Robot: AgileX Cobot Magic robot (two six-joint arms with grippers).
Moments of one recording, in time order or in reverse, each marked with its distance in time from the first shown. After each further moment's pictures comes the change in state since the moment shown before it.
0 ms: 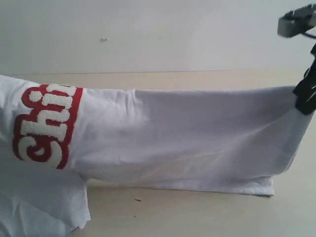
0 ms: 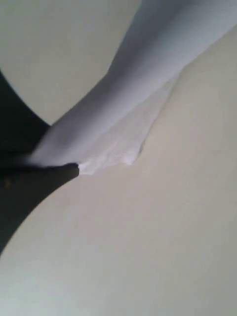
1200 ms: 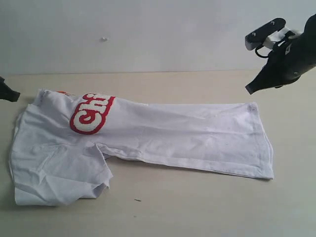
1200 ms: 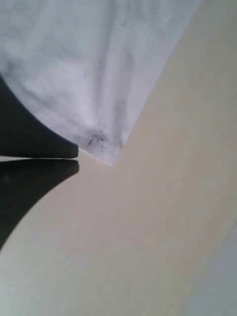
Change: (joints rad) left arm -0.009 0.579 0.002 0.004 -0.749 -0.184; right arm 0.002 0.352 -0.004 -0.241 -0.815 0.217
